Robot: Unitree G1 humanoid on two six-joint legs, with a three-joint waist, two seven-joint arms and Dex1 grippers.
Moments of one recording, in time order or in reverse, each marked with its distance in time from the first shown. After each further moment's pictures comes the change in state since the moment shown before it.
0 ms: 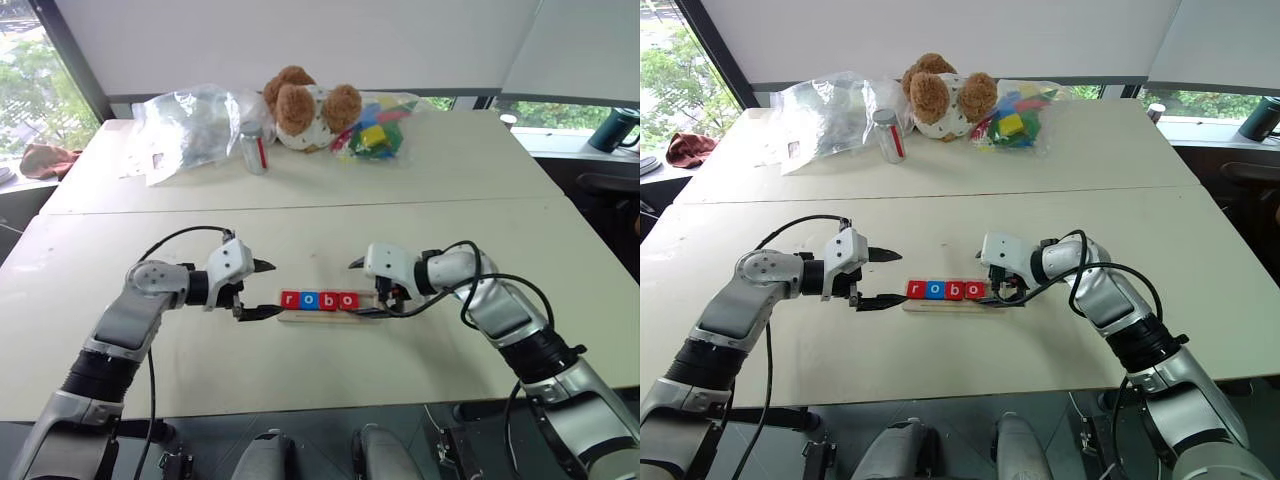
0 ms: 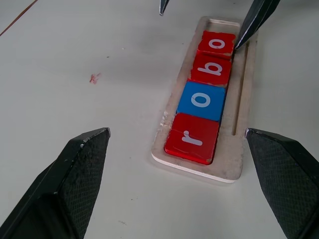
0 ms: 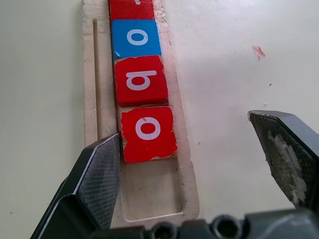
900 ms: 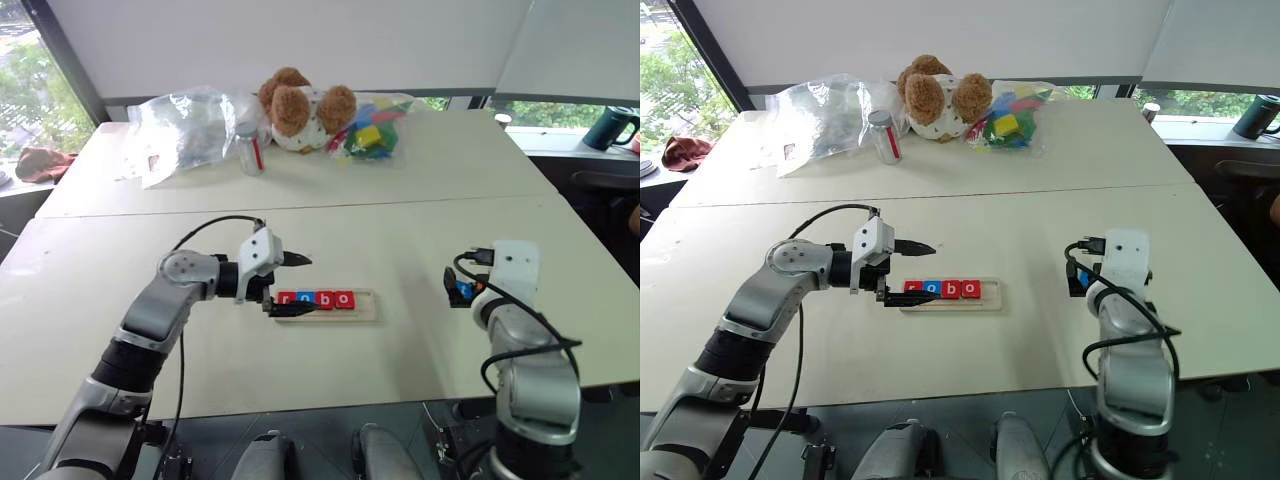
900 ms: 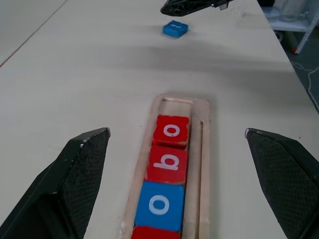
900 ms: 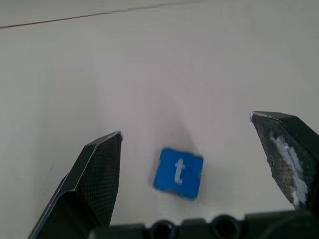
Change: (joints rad) left arm -0.078 -0.109 -0.071 -0.072 -0.065 0.087 -0.023; right arm 0.410 0.605 -0.595 -0.748 -0.162 1.038 -0.996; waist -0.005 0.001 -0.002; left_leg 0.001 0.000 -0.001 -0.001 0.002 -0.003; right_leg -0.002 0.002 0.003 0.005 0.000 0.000
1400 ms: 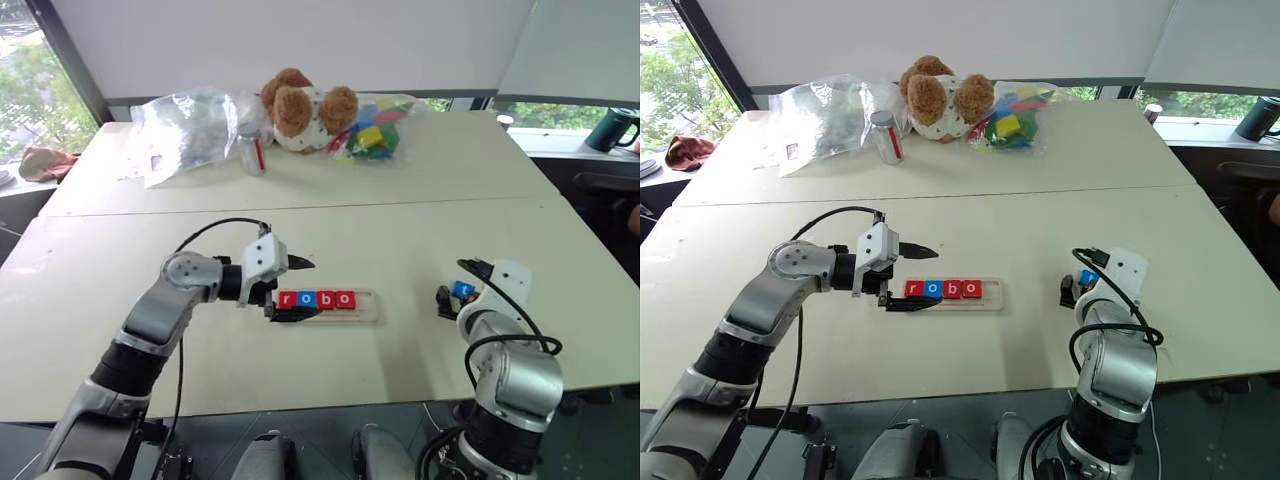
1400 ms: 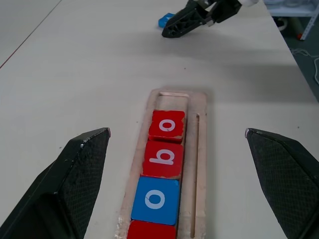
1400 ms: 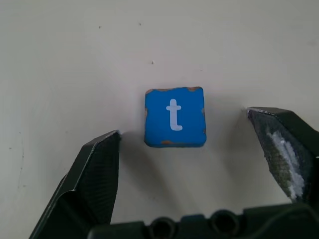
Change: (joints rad) left arm 0.013 0.021 -0.009 -0.059 0.022 -0.011 0.025; right arm -0.093 0.101 -0.139 0.194 0.085 0.005 -0.094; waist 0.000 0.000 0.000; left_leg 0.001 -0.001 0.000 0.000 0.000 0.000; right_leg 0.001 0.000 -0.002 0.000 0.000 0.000
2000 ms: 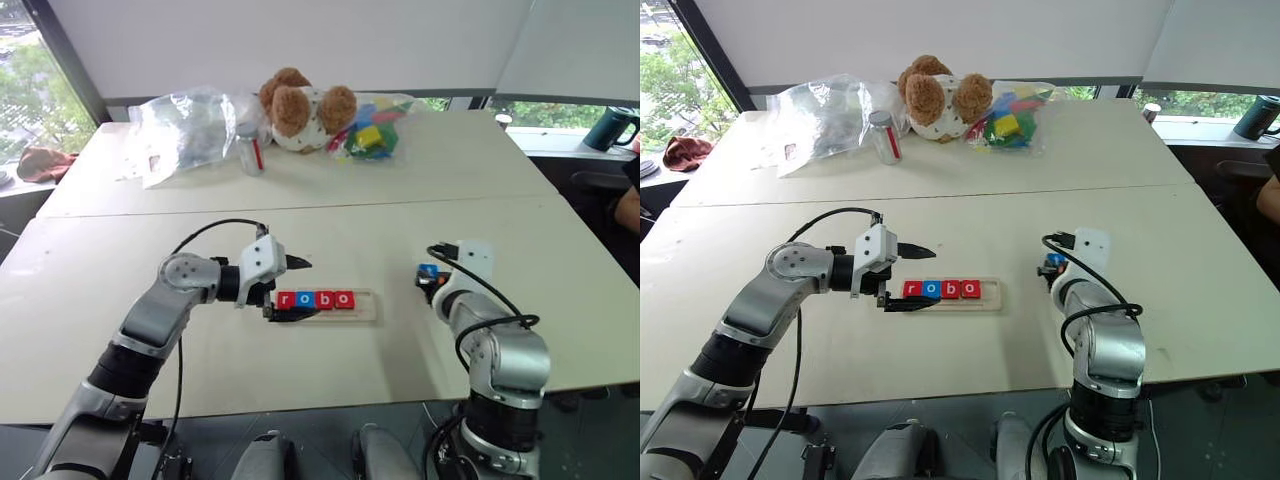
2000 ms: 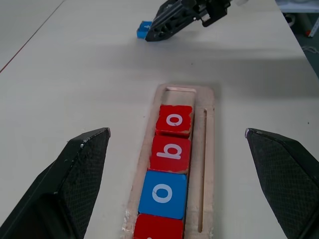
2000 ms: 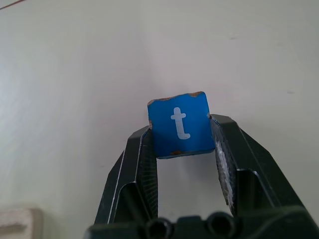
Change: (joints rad) left arm 0.015 0.010 0.001 0.012 0.005 -0.019 0.027; right arm -0.048 -0.095 0.149 0.096 0.152 -0.018 0.100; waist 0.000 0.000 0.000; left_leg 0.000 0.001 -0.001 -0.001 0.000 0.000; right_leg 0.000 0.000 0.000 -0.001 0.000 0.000
